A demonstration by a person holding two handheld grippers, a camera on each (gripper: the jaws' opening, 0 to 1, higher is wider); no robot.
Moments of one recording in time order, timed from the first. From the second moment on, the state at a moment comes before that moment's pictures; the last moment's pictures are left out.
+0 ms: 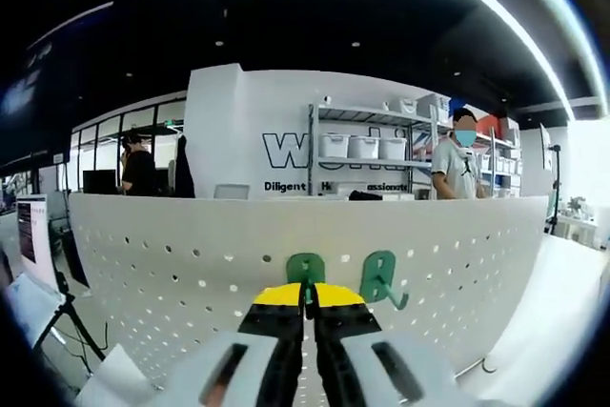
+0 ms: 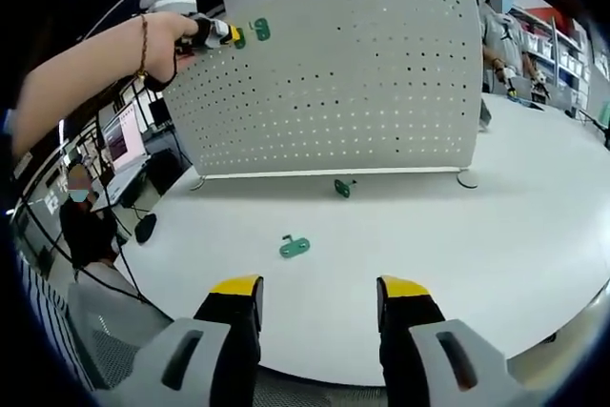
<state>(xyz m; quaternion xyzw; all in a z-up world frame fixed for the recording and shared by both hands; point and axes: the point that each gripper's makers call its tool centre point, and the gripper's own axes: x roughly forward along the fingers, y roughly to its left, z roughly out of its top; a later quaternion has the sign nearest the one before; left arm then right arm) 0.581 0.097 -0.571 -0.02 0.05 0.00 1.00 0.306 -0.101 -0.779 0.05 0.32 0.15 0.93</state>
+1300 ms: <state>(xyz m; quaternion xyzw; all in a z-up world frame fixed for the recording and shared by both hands) 0.480 0.144 -0.575 -0.04 0.10 -0.12 0.99 0.313 -0.099 -0.767 0.03 0.30 0.15 0.94</state>
